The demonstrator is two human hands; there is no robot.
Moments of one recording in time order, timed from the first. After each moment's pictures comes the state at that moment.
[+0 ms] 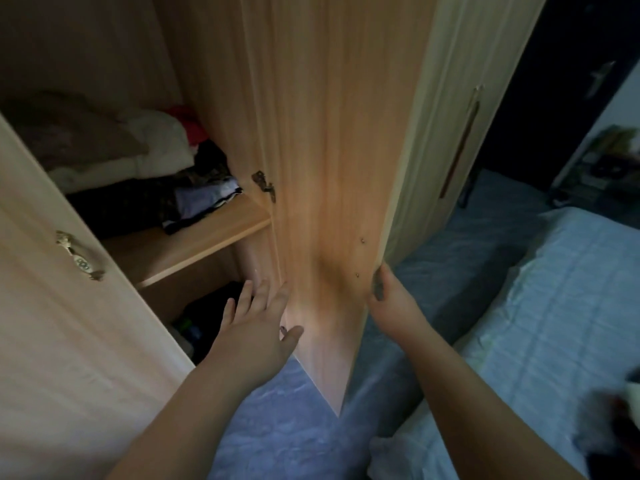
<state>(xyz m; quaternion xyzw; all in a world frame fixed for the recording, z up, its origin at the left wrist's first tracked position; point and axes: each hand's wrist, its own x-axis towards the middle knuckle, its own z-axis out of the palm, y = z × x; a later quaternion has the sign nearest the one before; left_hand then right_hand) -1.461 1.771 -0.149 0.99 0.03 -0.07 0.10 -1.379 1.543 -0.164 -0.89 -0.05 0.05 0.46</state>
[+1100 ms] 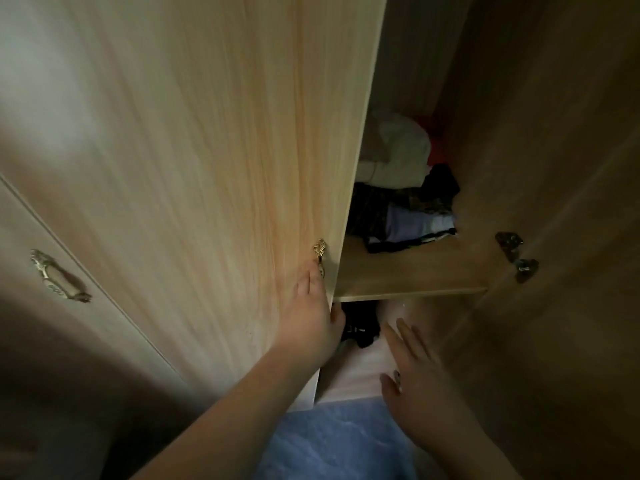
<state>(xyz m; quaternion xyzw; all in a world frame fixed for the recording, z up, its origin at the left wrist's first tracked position) -1.438 2.048 -0.175 0.89 0.28 0.18 0.30 -1.365 1.860 -0.178 -0.90 -0.39 0.14 0.14</state>
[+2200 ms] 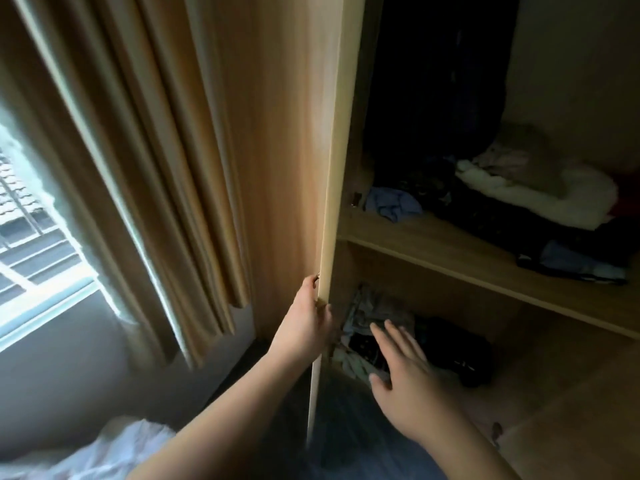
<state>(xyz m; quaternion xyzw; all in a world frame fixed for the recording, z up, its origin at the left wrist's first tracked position) -1.803 1.929 -0.168 0.72 0.51 0.31 0.35 -1.647 1.802 -0.139 -0.74 -0.62 0.22 0.13</state>
